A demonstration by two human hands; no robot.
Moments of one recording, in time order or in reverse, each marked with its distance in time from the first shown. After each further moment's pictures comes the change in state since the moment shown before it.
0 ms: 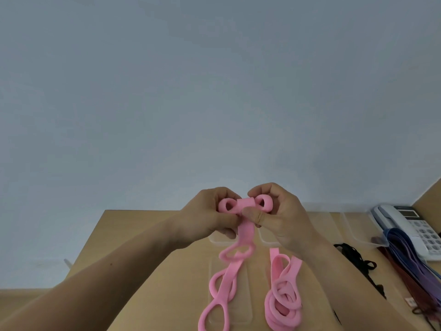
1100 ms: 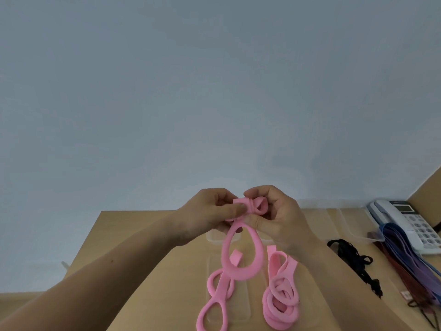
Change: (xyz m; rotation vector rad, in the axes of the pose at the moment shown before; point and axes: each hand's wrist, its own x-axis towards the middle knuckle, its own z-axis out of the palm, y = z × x) left_hand 0.008 0.001 0.005 -0.012 -0.037 -0.055; right_hand -0.006 0.016 -0.009 -0.003 -0.025 -0.052
